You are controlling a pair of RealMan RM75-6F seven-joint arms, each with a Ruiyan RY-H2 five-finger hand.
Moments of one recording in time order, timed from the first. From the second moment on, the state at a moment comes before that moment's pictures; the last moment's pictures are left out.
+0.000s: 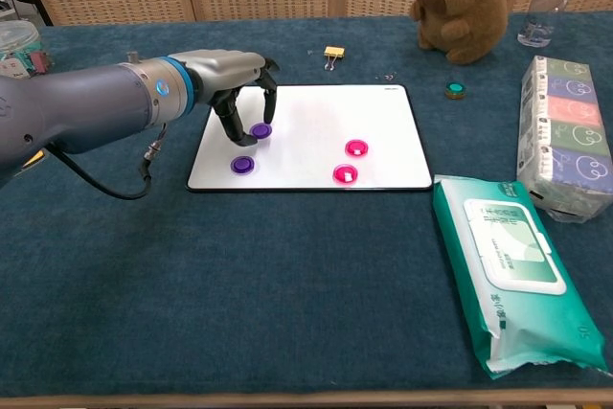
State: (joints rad) left arm -1.05 -1.74 -0.22 -1.27 0.66 0.85 0.61; right arm 0.15 -1.08 0.11 -1.54 -1.34 1.29 0.15
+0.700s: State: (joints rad) left arm -1.04 -1.72 -0.23 -1.31 0.67 0.85 0.55; right arm 0.15 -1.07 0.11 -1.54 -1.34 1.30 0.16
